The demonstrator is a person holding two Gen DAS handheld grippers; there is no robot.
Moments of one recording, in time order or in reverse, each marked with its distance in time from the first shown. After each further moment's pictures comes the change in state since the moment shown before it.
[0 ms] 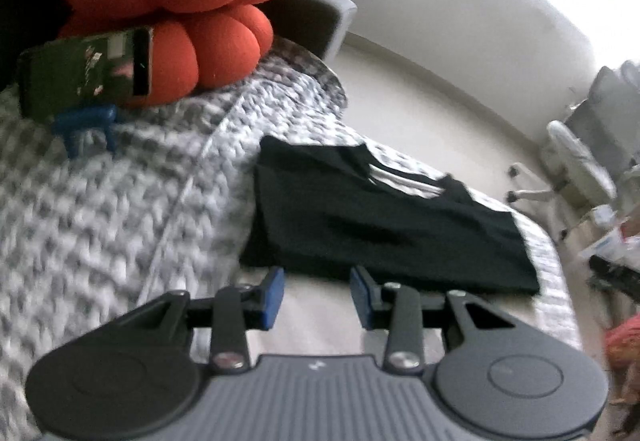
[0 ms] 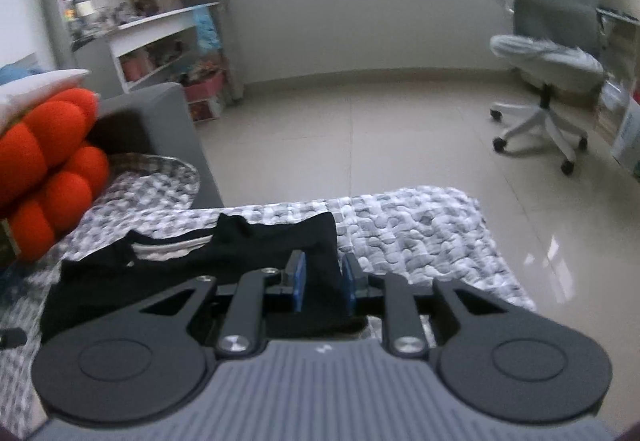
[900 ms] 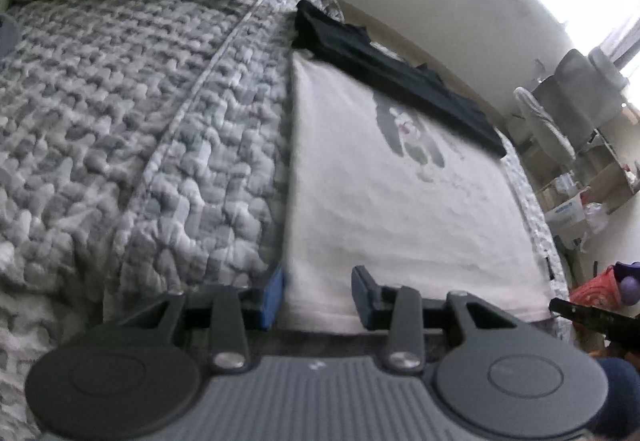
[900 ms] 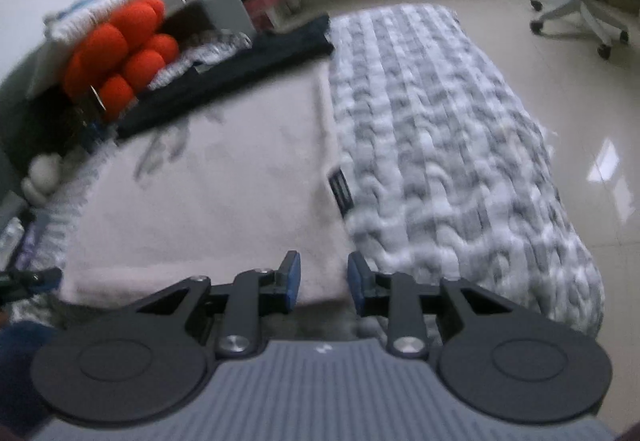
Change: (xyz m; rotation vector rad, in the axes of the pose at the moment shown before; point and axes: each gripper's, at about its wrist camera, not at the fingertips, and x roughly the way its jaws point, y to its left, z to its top) left arm -0.064 0.051 -0.182 -0.052 0.077 -0.086; right arm -0.099 -0.077 -0.176 0.081 0.276 0.220
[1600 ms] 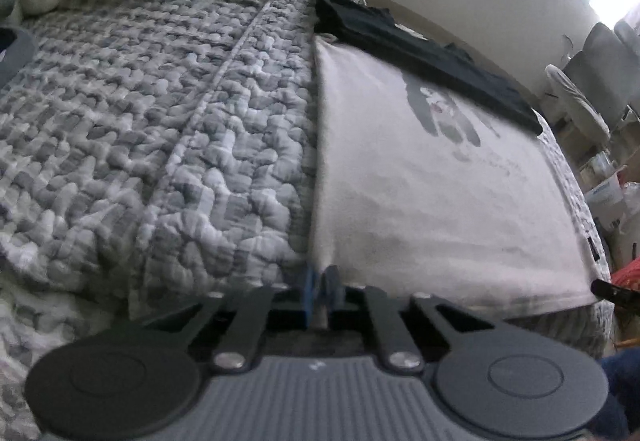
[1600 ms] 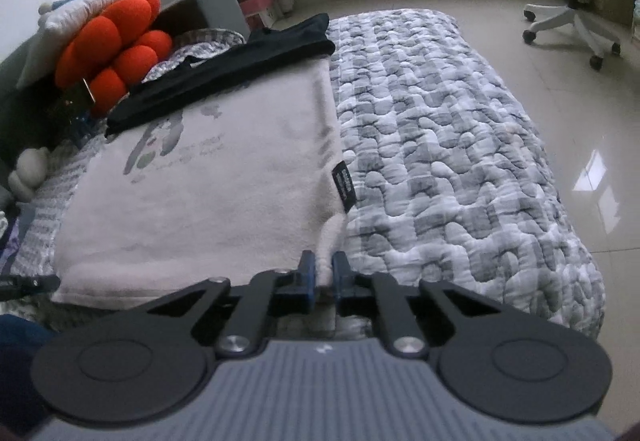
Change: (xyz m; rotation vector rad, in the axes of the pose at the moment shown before) left arm 0.006 -0.001 -0.004 0.049 0.028 0.118; right arm -0.001 0.012 -0.006 -0.030 -0.041 -0.037
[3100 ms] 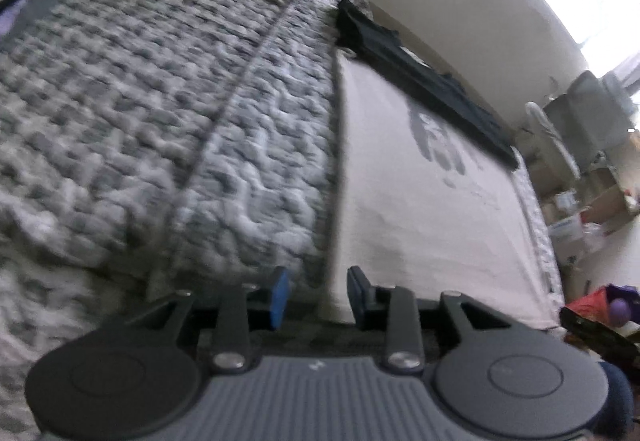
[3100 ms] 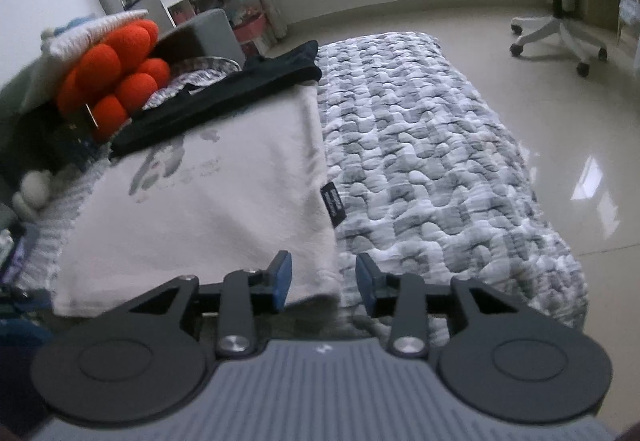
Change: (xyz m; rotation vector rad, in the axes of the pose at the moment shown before) left arm -0.015 0.036 0.001 -0.126 0.007 -0.172; right arm -0.019 -0.010 -0.008 0.058 -0.078 0.018
